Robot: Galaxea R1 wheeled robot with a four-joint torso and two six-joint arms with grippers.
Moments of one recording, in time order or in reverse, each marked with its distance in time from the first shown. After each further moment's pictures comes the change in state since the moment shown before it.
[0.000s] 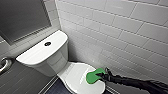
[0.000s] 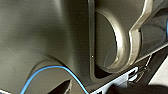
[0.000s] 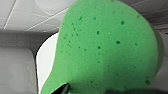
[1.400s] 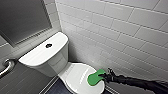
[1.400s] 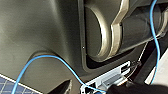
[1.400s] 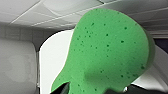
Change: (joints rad) left arm 0.000 0.000 0.001 0.000 -0.002 0.000; right arm 0.005 -0.072 0.067 0.009 -0.044 -0.079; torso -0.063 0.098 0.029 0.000
